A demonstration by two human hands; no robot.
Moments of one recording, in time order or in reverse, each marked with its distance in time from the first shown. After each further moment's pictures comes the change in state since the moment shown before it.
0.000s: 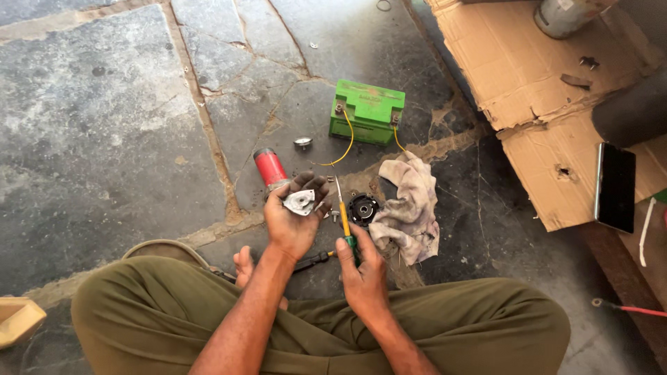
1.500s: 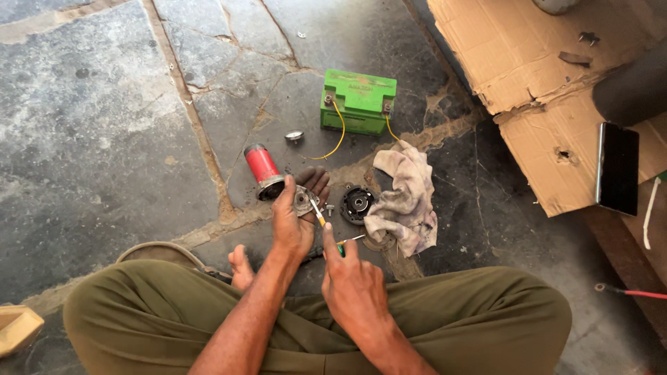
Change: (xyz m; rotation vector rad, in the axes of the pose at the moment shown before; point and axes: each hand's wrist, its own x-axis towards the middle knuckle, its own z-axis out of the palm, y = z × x) left_hand 0.001 -0.023 0.005 0.170 -0.083 0.180; right_hand -0.015 -0.041 -0.011 -0.843 -0.282 -0.232
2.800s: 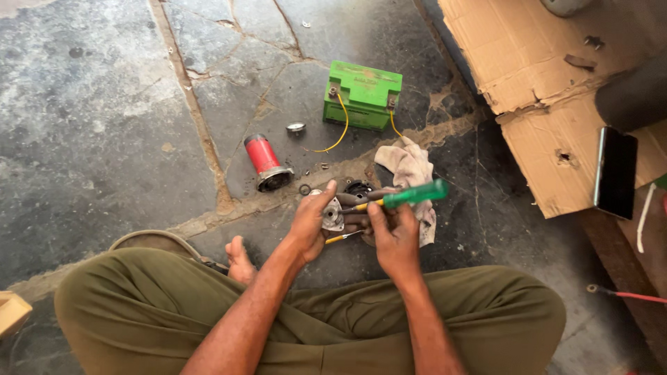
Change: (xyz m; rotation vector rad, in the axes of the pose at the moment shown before) left_hand -0.019 -0.006 0.018 0.366 -0.096 -0.442; right_hand 0.041 0.077 0.014 1.204 0.338 0.114
